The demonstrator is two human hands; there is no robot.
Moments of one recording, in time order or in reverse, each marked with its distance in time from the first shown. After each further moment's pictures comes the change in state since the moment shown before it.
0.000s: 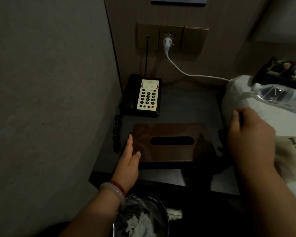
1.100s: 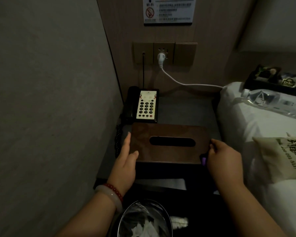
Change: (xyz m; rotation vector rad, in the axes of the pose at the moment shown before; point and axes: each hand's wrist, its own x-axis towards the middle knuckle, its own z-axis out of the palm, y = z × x) left_hand -0.026 0.059 -0.004 -0.022 0.057 0.100; right_hand -0.037 0.032 0.032 0.088 -0.258 0.230
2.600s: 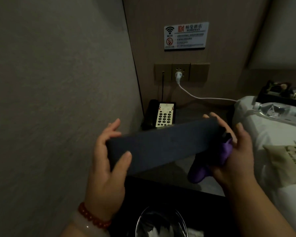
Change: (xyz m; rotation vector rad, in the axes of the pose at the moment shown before) left_hand -0.115 0.101 -0.063 0.105 0.326 0.661; right_hand -0.052 -0.078 -0.060 1.669 -0.551 0.061
